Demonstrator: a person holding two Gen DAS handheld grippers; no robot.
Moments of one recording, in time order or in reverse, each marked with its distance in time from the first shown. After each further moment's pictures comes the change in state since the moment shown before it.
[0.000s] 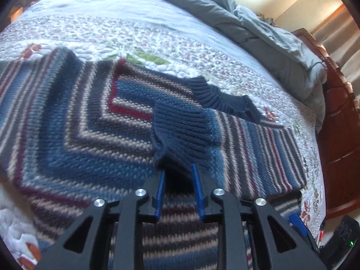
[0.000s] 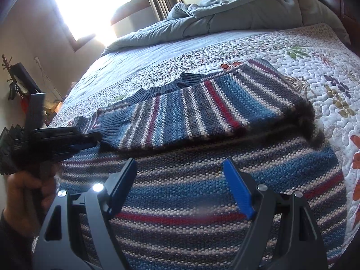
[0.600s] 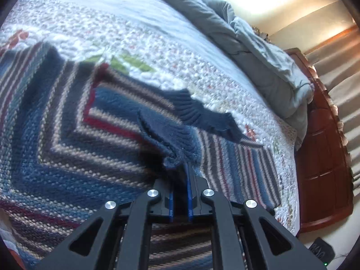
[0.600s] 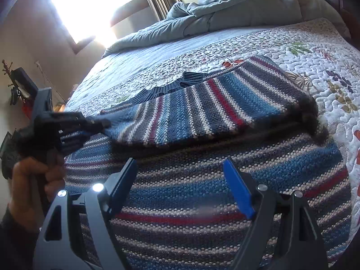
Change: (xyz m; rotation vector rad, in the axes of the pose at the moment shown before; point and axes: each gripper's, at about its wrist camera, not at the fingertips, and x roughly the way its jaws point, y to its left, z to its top) left arm 0.019 0.004 0.021 -0.117 0.004 -0.145; right arm 0.001 0.001 -0.001 0.031 0.010 0.028
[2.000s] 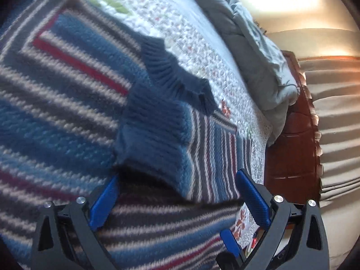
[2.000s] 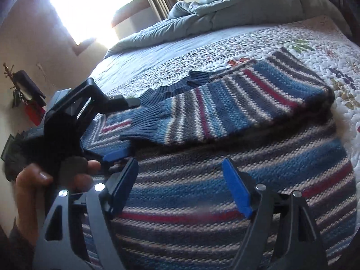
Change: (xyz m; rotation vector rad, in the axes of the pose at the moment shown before) left arm 0.042 -0.028 -0.033 -0.157 0.125 -0.211; right arm -0.002 0.009 -0.001 0.022 0.004 0.020
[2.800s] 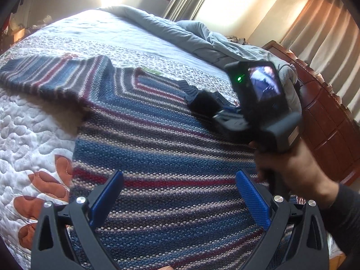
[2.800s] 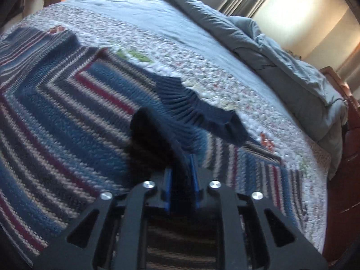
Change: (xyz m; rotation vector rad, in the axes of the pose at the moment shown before) left arm -0.152 0.026 -0.137 0.399 -0.329 0.283; right arm 0.129 0.137 0.026 -0.776 0.130 -0.400
